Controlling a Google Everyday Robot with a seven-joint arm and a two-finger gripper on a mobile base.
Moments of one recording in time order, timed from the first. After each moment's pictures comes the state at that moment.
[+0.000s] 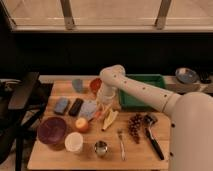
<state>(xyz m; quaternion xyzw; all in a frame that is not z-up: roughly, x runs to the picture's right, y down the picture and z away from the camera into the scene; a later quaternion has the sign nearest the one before) -0.015 0.107 0.830 -0.29 -0.29 -0.37 0.84</state>
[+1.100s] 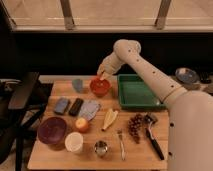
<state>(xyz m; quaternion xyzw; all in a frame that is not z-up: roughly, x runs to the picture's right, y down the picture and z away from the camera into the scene) -0.012 -0.077 0.856 -0.13 -0.31 -0.19 0.93</state>
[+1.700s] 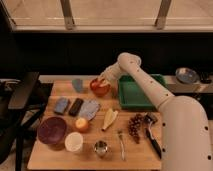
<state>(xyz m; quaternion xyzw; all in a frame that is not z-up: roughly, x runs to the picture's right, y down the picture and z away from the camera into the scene) -0.014 -0.041 0.911 -0.14 -0.34 -0.14 0.92</state>
